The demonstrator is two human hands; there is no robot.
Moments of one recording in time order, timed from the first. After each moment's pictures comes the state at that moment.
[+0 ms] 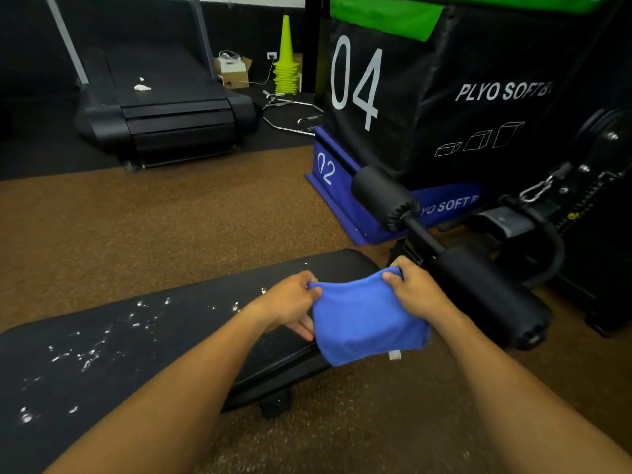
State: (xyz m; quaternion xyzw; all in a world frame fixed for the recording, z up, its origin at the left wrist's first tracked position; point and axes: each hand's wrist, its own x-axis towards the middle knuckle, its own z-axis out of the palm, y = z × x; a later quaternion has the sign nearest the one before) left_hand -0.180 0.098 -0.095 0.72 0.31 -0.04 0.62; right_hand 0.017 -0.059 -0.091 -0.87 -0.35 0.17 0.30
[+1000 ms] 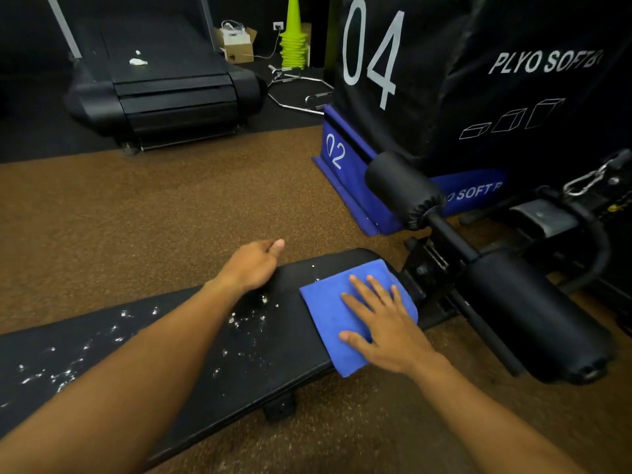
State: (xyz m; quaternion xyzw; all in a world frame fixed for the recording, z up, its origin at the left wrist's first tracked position) left_hand -0.162 0.218 -0.122 0.85 0.40 0.05 0.34; right_hand -0.002 -0.031 -0.189 -0.79 -0.61 0.07 0.07
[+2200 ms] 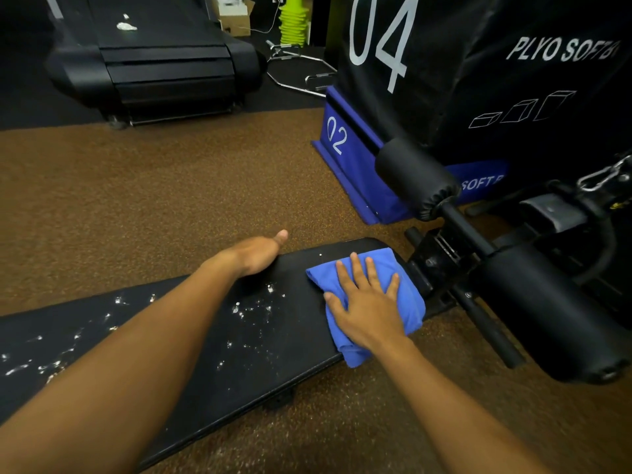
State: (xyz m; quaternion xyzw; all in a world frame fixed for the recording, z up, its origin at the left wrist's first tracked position) left_hand -0.156 0.253 -0.154 0.81 0.45 -0.09 0.38; right_hand -0.039 0.030 -0.196 -0.88 -0.48 0.07 0.03
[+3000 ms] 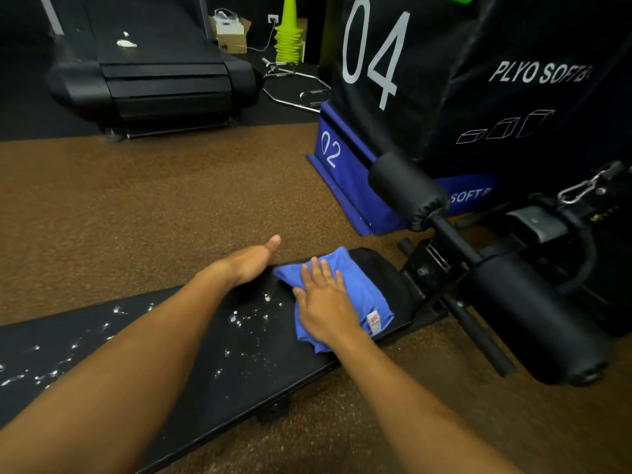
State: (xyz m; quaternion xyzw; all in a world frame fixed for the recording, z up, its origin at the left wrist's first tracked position) left_hand -0.164 0.254 -0.152 0.76 0.40 -0.07 0.51; right_hand -0.072 0.083 -0.188 -0.84 -0.52 0.10 0.10
